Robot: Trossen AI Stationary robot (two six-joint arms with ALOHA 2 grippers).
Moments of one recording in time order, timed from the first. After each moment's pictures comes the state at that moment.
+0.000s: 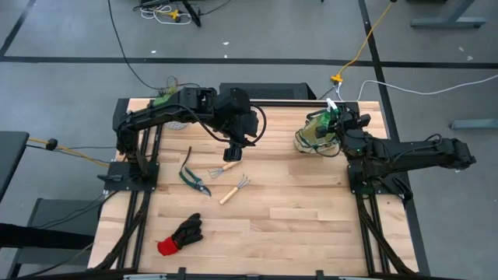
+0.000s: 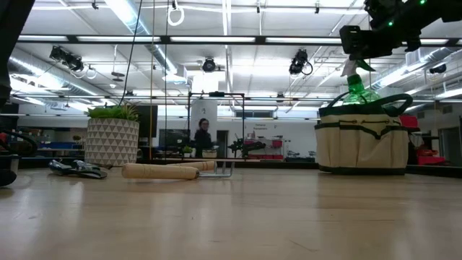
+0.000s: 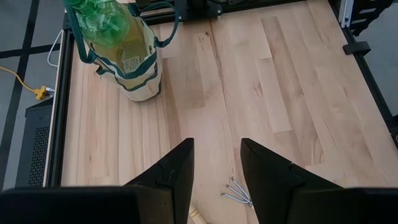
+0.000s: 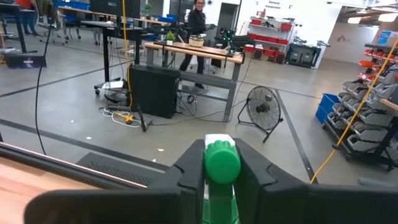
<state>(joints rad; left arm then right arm) 0.10 1.83 2.24 -1.22 0.08 0.22 -0.02 0.74 0.53 -0.01 1.29 0.09</state>
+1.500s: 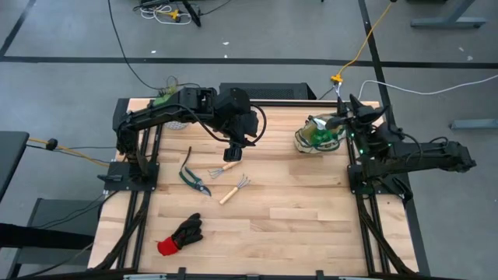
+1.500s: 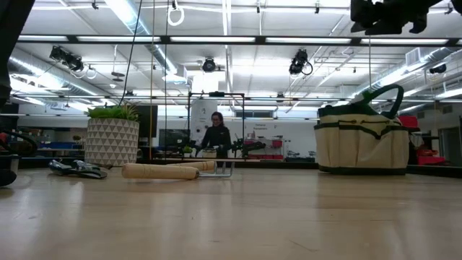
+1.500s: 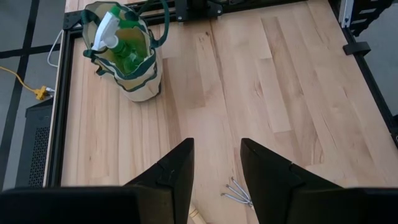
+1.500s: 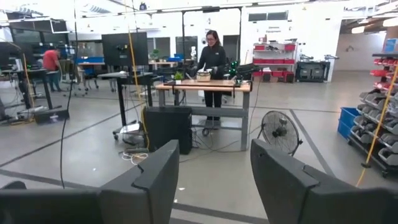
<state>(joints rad) 0.10 1.83 2.24 -1.22 0.08 0.22 -0.02 0.61 0.53 0.39 1.25 -0.27</state>
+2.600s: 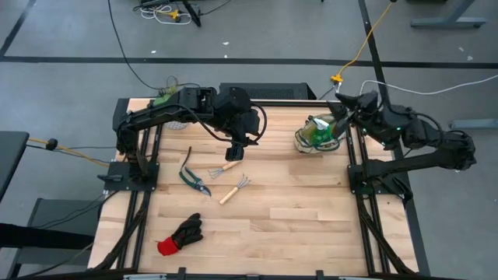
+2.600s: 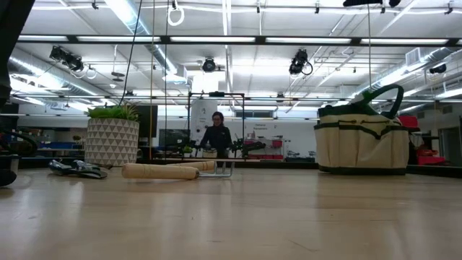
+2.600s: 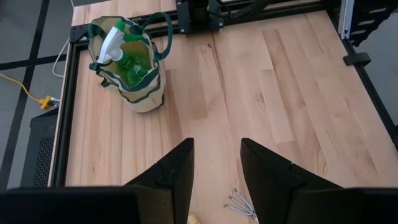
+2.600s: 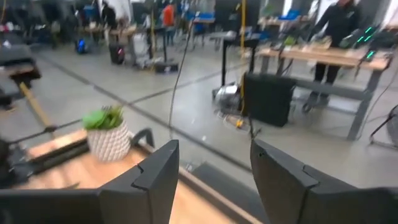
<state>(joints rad) 0.10 1.83 2.24 -1.18 0.08 0.22 -0.03 0.73 1.04 -0.48 0.75 0.13</state>
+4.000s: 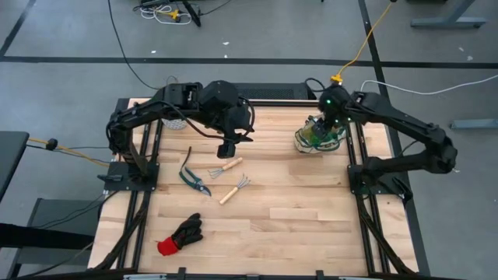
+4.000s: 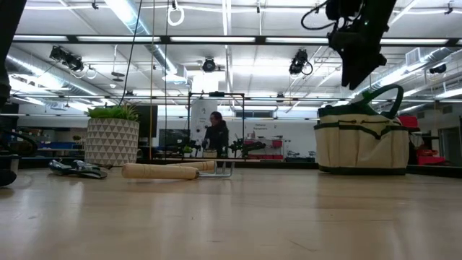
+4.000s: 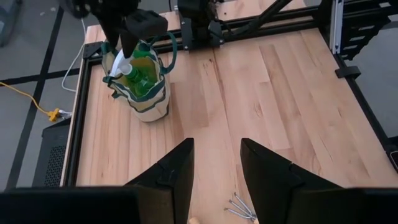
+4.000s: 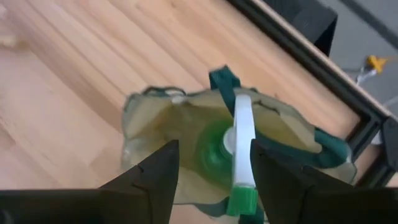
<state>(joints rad) 0.10 1.76 2.24 -1.18 0.08 0.22 -0.57 1.17 1.17 -1.14 0.11 0.22</state>
